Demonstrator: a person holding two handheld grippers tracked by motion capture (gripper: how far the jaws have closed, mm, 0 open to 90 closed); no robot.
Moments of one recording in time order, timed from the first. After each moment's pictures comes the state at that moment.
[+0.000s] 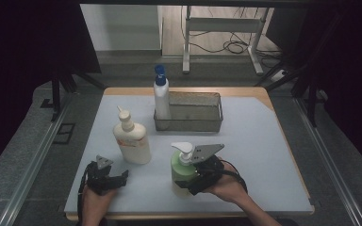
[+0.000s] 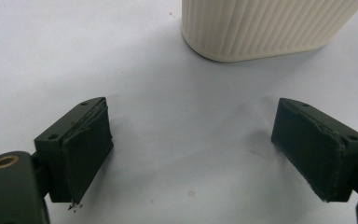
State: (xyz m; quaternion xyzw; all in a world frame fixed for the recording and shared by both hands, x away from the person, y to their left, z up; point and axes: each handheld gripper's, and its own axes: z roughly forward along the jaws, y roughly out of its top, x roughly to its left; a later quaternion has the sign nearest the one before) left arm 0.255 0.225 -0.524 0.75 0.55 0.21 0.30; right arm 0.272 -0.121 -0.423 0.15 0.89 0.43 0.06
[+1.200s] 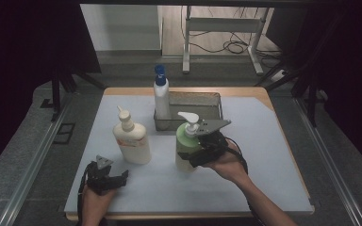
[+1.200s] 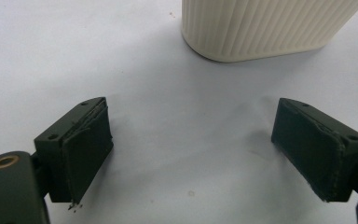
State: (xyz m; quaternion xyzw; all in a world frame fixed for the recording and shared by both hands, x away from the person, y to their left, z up) left arm 0.255 0.225 -0.524 0.75 0.55 0.20 0.30; right arm 0.318 -0.128 -0.386 0.22 0.86 0.44 0.12
